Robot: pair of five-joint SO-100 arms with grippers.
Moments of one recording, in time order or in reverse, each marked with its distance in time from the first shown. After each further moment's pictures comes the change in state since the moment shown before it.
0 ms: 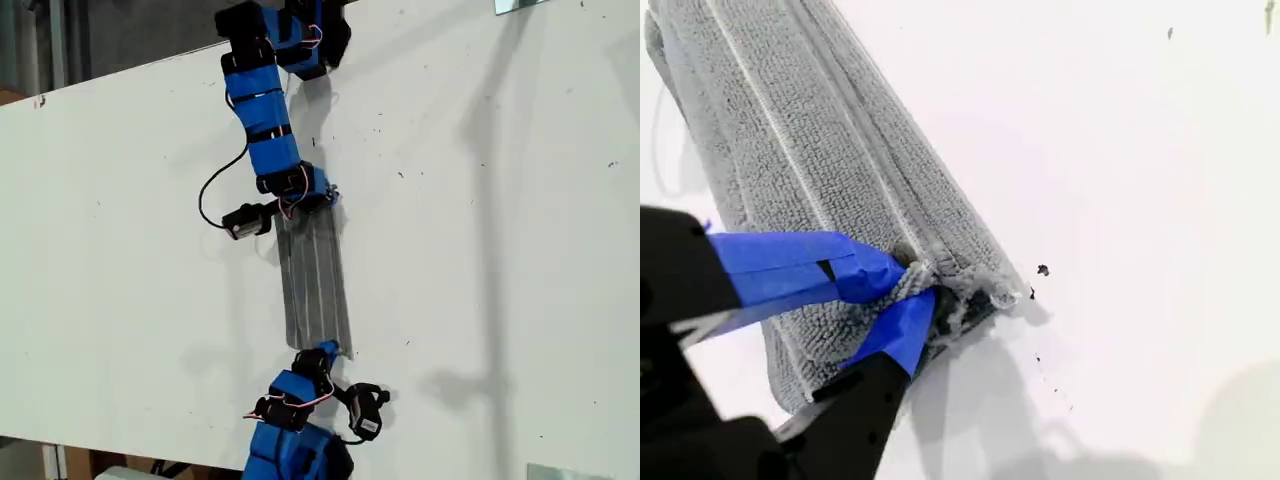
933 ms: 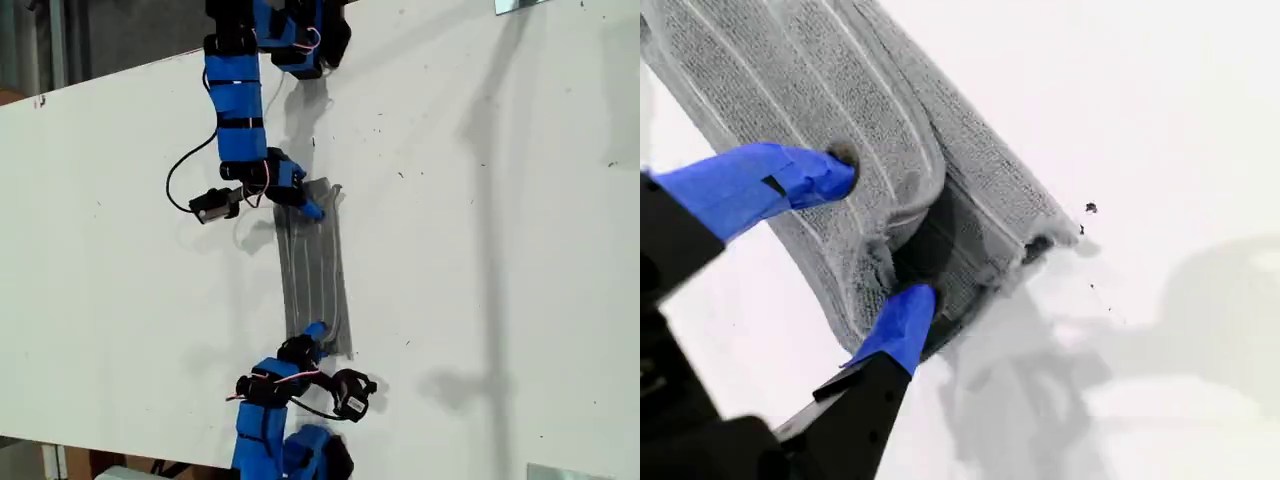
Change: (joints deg) arm 0 -4.7 -14.2 -25.8 25.1 5.3; arm 1 11.7 6.9 6.0 5.1 -6.9
